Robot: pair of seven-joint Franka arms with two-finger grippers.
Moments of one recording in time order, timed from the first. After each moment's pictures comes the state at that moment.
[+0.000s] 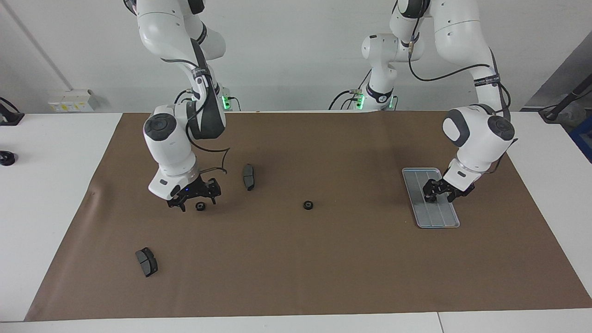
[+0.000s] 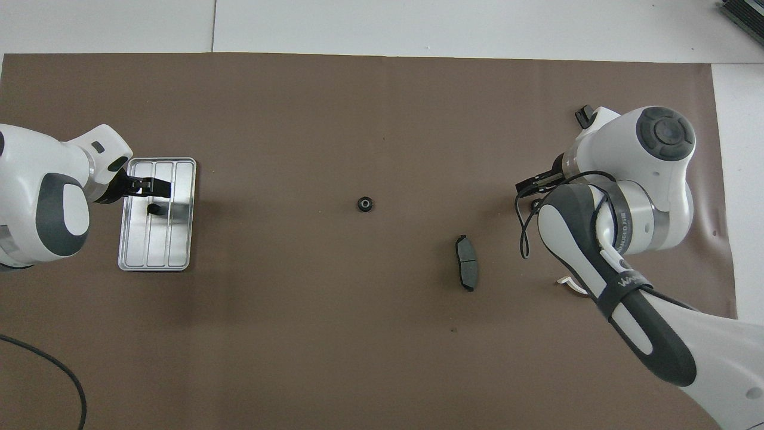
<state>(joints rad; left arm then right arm) -0.11 0.27 0.14 -1.98 -0.14 2.32 0.23 0.13 0.29 -0.03 -1.92 0.02 2.26 -0.21</state>
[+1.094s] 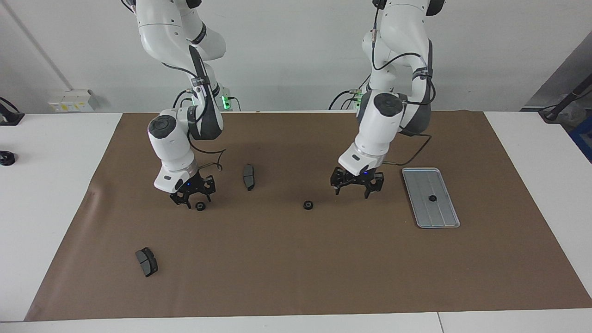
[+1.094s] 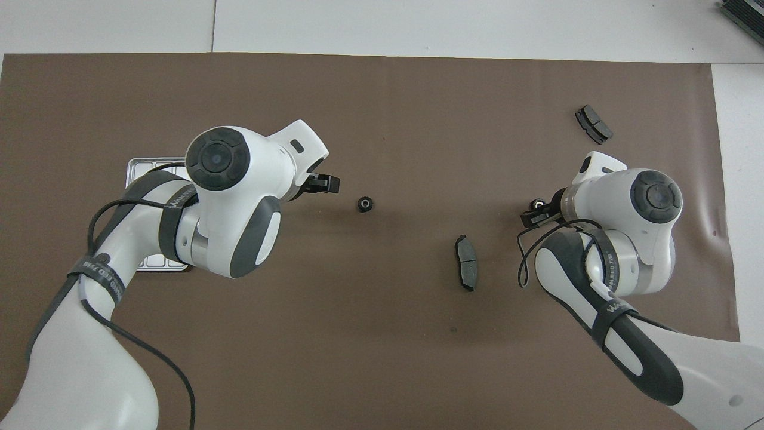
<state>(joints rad) -0.61 0.33 0.13 -1.80 -0.10 2.32 -0.26 0.11 0.25 -0.02 -2.18 0.04 2.54 -0.30</state>
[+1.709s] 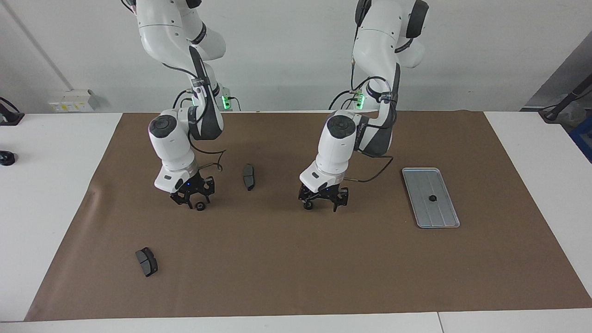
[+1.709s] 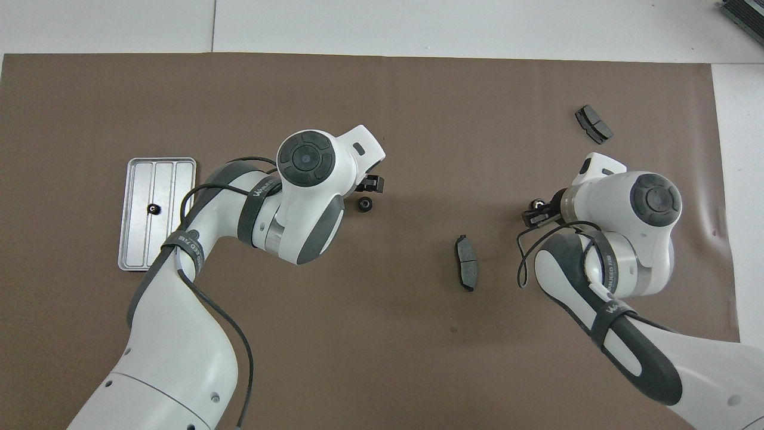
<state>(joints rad) -0.68 0.51 0.13 -1.66 -0.10 2.34 -0.30 0.11 0.25 -0.02 -2.18 0.04 2.57 -0.30</state>
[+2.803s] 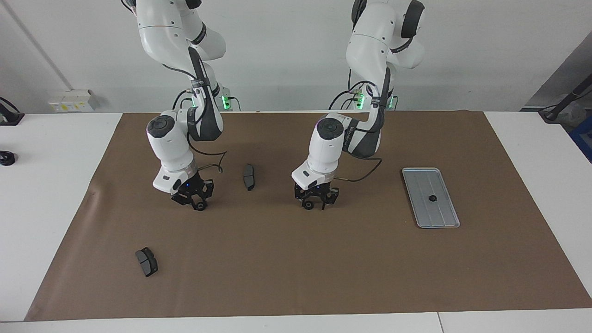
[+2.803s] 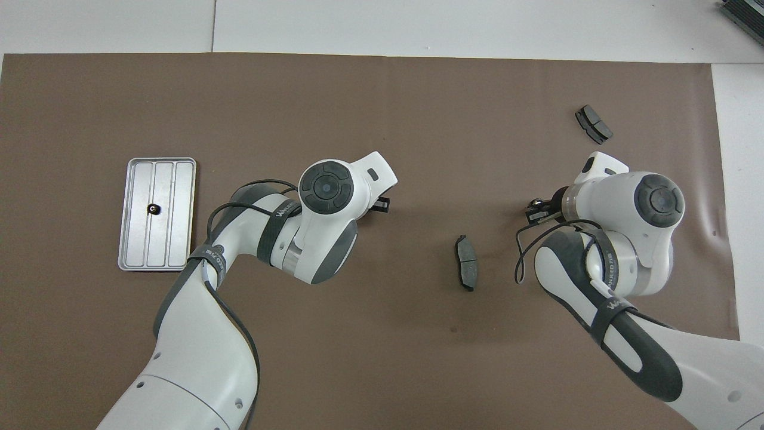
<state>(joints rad) -0.73 0.52 0.13 -1.75 -0.10 2.42 -0.30 0.11 0.25 -0.02 -2.18 0.08 2.59 -0.30</state>
